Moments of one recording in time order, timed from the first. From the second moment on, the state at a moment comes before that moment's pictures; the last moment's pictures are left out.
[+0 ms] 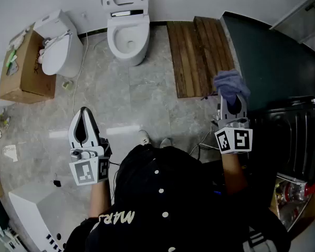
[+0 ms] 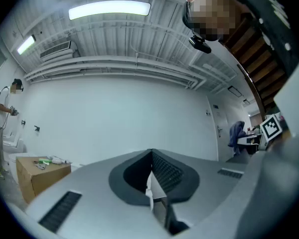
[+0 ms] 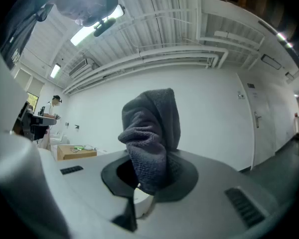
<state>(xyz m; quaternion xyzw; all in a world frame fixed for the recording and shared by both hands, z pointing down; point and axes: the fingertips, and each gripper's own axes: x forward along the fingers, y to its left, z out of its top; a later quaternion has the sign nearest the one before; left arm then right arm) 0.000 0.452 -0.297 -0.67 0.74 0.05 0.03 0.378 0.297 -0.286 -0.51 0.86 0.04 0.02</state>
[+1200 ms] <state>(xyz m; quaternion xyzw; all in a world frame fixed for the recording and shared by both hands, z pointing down) -0.037 0.443 -0.293 -0.67 0.74 0.05 0.02 0.354 0.285 -0.286 -0.52 0.86 0.02 0.03</state>
